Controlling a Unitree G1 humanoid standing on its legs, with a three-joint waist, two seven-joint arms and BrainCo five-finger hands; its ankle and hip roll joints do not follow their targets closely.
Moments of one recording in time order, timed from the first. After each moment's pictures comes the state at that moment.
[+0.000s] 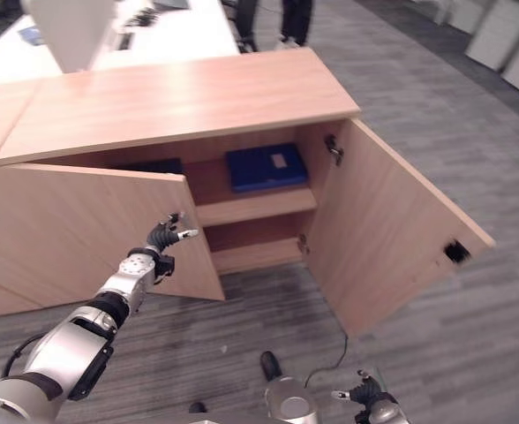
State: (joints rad) left arm -0.65 0.32 -0.35 1.06 -0.42 -0.13 0.09; right arm 0.00 -0.36 0.31 1.14 -0.02 -0.01 -0.08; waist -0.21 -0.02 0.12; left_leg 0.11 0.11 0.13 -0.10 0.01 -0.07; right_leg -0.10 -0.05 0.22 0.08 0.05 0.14
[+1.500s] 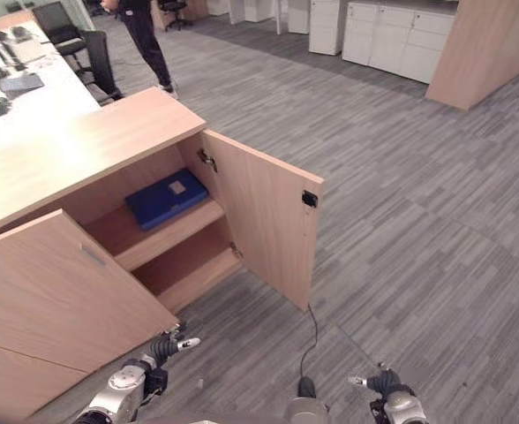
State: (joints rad) left arm -0.02 0.25 -0.31 0.86 -0.30 -0.12 -0.08; right arm -0.08 -0.47 0.19 1.20 0.02 -0.03 -0.09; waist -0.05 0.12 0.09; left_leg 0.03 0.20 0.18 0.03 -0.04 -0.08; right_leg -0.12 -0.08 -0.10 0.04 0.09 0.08
